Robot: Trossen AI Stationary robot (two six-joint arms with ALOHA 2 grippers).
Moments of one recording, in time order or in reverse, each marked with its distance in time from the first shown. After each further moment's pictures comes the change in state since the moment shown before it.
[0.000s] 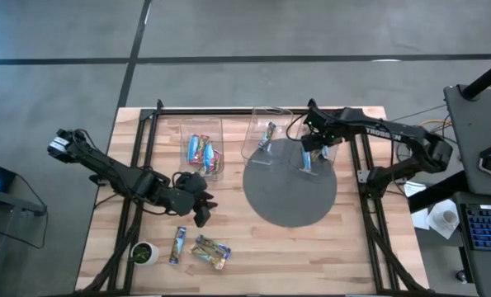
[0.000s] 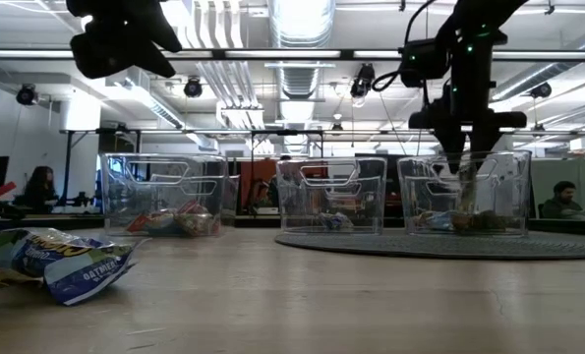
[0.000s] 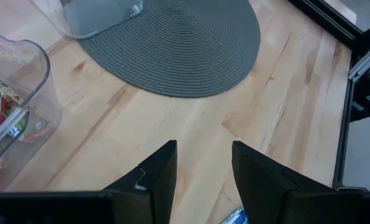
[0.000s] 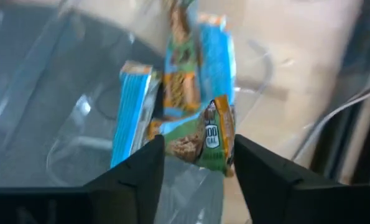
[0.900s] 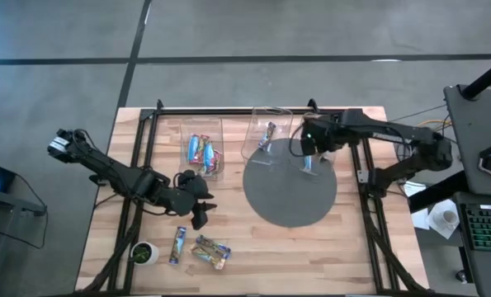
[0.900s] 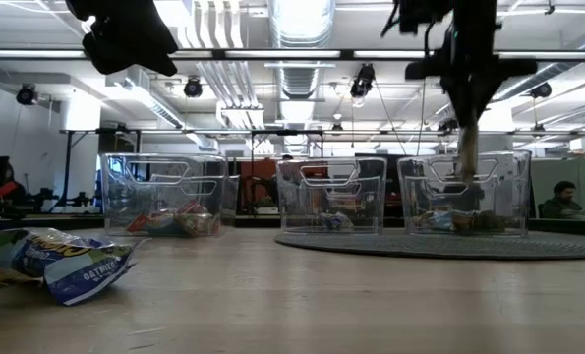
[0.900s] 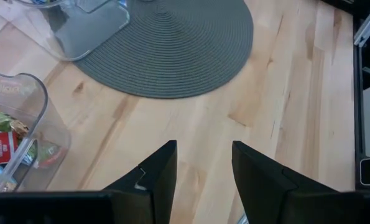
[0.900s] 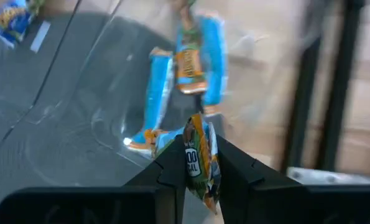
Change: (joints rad) left arm 0.000 0.000 0.002 -0.002 0.010 0.193; right arm 0.271 -0.009 0.258 -0.341 0.094 0.335
